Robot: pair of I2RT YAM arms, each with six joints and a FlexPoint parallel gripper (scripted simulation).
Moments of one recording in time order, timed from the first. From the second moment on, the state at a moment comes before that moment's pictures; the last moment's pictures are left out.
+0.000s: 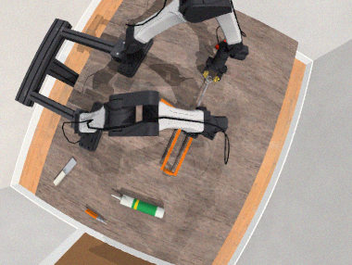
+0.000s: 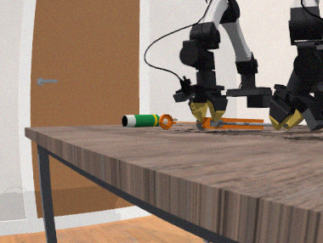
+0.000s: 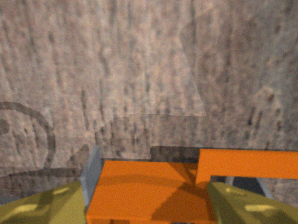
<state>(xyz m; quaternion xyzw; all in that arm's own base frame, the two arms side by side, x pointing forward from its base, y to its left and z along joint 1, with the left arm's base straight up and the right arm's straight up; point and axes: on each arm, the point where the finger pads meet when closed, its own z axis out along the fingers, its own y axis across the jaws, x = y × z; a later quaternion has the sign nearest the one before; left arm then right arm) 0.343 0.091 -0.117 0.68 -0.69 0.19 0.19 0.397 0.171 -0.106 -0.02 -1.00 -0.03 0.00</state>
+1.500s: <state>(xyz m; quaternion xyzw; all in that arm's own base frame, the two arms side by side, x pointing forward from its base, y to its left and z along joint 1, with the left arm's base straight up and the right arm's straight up) 0.342 0.090 -0.117 0.67 -0.68 0.20 0.21 0.396 0.171 -0.106 -0.02 -1.00 -0.02 0.00</state>
